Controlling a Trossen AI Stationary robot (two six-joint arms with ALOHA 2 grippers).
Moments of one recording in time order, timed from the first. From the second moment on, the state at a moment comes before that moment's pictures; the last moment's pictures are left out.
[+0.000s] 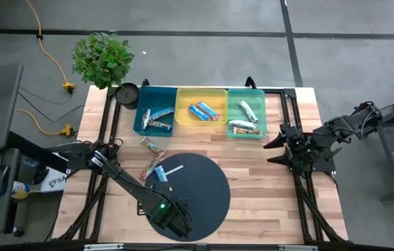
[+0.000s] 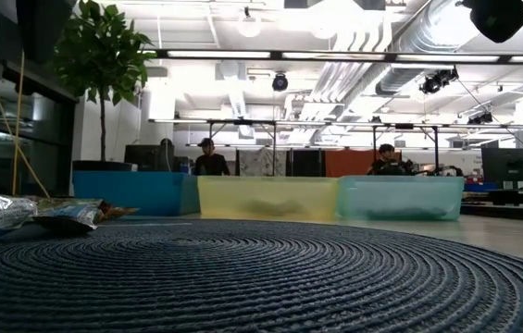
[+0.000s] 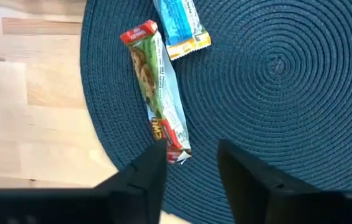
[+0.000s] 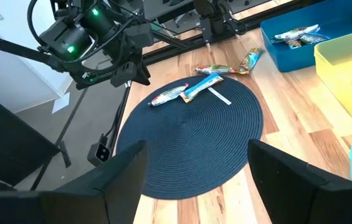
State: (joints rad) left arm -0.64 2.11 1.95 -1.49 -0.11 -2.28; right arm 0.49 0.51 0.74 -0.61 0.29 0.54
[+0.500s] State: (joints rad) left arm -0.61 2.11 1.76 -1.34 -0.06 -2.31; right arm 0.49 0.51 0.74 -0.61 0.28 0.56
